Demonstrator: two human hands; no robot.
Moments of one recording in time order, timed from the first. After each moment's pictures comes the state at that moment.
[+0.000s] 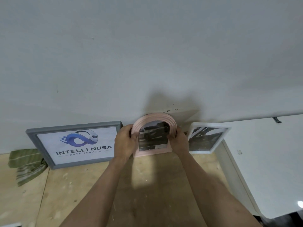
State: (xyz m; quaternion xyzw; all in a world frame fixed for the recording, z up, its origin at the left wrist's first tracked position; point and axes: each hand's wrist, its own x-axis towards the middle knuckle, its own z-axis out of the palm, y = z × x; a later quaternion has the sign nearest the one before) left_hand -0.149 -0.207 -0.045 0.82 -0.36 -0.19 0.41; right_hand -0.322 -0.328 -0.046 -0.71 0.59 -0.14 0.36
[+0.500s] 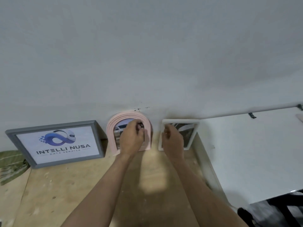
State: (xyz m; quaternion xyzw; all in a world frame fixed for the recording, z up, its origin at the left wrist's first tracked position) left_hand -0.270 -0.260 -0.002 0.81 -0.41 -0.15 0.41; right_hand -0.415 -0.324 -0.003 -0.73 0.53 -0.31 0.30
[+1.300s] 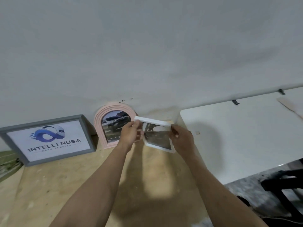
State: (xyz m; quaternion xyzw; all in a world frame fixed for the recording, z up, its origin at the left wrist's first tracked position) left_hand -0.326 -0.259 -0.001 0.69 -0.18 -0.46 0.53; right_hand -0.528 -0.325 -0.007 -0.77 0.49 -0.31 0.26
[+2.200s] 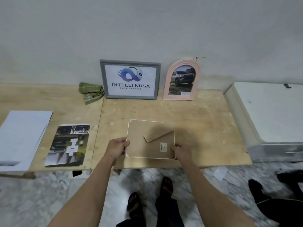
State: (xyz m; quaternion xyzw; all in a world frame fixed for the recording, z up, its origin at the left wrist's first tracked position) left_hand -0.212 0.181 -0.073 0.74 -0.03 -0.45 0.49; right_hand -0.423 0.027 -0.085 -0.57 0.64 -0.05 0.52
